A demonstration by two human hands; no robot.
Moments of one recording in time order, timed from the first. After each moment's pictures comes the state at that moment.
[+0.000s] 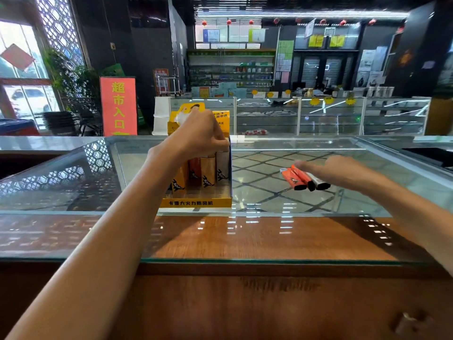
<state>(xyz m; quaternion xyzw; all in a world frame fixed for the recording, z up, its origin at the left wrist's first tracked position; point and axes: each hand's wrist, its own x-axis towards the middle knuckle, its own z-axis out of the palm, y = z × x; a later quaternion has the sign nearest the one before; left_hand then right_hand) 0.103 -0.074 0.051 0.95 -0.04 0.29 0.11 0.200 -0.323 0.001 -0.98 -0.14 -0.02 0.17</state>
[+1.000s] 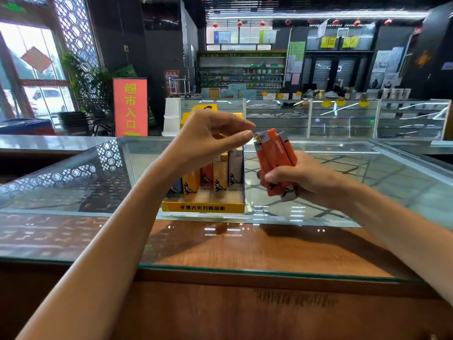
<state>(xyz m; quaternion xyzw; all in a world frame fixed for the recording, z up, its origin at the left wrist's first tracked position) 0.065 -0.075 0.044 0.85 -0.18 0.32 0.38 0.160 -0.259 0.003 -0.69 -0.39 0.21 0.57</state>
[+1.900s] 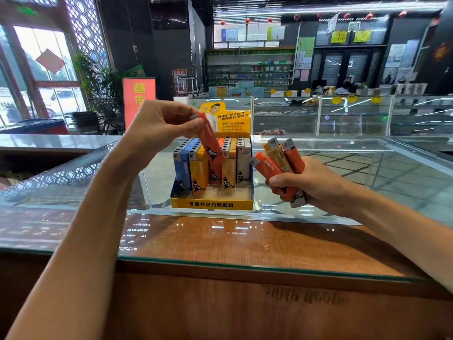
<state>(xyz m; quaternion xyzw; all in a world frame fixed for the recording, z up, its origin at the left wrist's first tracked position) 0.037 -0.021 0.052 0.83 -0.03 0.35 0.43 0.157 -0.259 -0.011 -0.69 -0.40 0.20 0.57</state>
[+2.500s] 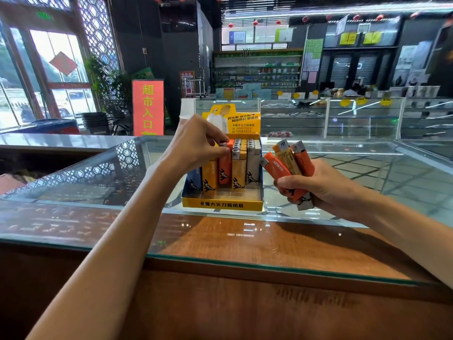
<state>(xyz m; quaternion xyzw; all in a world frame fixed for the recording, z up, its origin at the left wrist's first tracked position) 0.060 -0.037 0.036 0.91 0.01 0.36 0.21 0.152 -0.258 -0.011 -0.68 -0.38 0.22 0.58</state>
